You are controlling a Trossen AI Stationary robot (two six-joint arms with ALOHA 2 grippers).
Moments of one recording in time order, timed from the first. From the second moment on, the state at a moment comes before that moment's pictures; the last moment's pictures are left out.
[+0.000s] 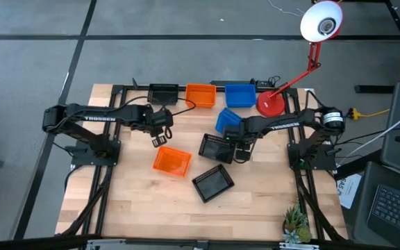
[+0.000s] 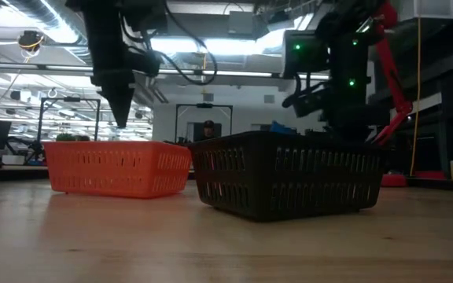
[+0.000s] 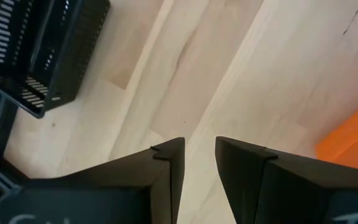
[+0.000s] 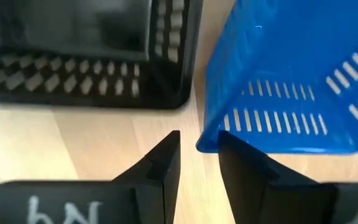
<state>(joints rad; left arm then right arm) 0.19 1.34 0.96 -0.87 -0.36 -0.23 -0.08 1.68 1.04 -0.89 0.18 0.07</state>
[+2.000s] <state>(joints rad) 0.04 0.96 0.37 0.07 -0.44 -0.16 -0.13 1.73 1.12 -0.91 0.14 0.00</state>
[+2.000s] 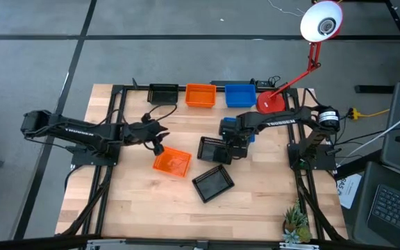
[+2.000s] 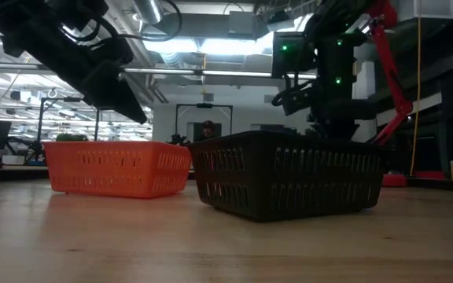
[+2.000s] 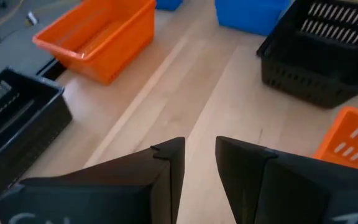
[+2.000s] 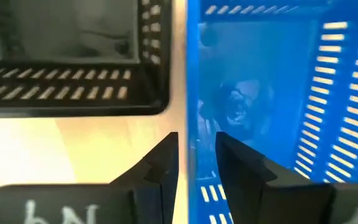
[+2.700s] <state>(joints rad) 0.04 0.96 0.37 0.11 -0.38 -0.15 -0.08 1.74 1.34 -1.27 0.54 0.02</state>
